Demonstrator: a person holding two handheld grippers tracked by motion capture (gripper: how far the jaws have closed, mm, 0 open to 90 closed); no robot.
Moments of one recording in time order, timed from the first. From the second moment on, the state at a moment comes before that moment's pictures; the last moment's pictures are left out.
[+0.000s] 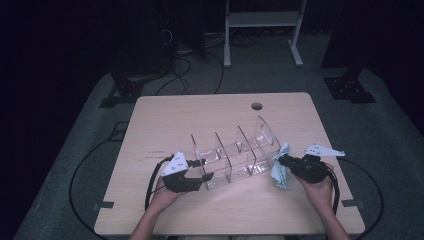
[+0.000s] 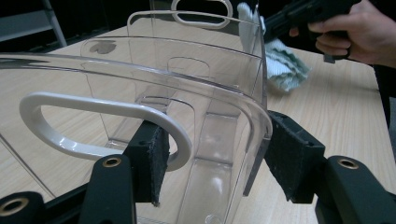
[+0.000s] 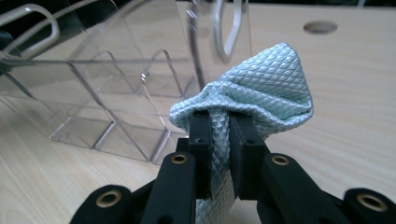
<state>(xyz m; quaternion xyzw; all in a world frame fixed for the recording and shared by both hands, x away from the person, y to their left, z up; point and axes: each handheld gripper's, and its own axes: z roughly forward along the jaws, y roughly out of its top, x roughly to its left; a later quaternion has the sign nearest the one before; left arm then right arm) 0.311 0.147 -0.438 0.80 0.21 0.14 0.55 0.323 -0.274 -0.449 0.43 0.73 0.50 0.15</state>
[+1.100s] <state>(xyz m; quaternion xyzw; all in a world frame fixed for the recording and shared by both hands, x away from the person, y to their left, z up) 0.306 0.144 -0.438 0.80 0.20 0.14 0.55 0.343 -0.260 -0.465 0.44 0.75 0.47 0.15</state>
